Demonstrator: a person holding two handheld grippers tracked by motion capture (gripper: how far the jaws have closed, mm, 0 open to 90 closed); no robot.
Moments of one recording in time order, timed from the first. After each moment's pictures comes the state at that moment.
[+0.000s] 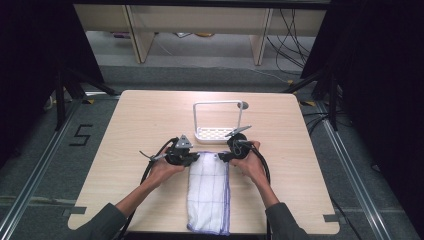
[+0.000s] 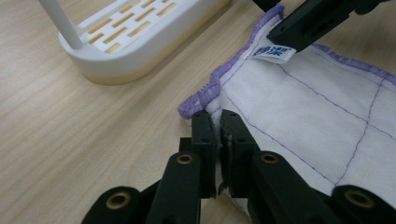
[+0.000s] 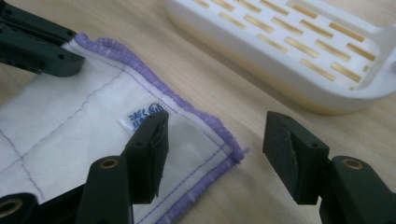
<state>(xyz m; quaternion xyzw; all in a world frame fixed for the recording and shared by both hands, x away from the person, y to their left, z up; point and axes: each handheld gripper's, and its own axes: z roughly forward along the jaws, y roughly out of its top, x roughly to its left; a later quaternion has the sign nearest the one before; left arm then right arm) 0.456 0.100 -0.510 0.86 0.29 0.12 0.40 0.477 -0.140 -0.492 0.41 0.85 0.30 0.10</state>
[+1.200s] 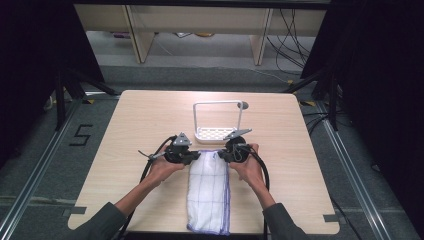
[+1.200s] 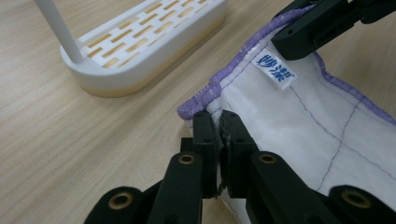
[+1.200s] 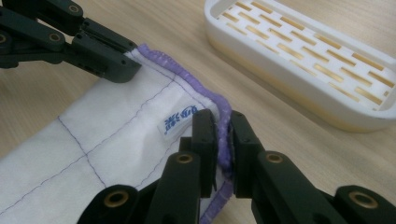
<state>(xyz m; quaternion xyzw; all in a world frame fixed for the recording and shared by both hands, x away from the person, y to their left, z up) 0.455 0.100 -0.499 0.84 0.31 0.10 0.43 0.453 -0.135 -0.476 0.38 0.85 0.35 0.11</state>
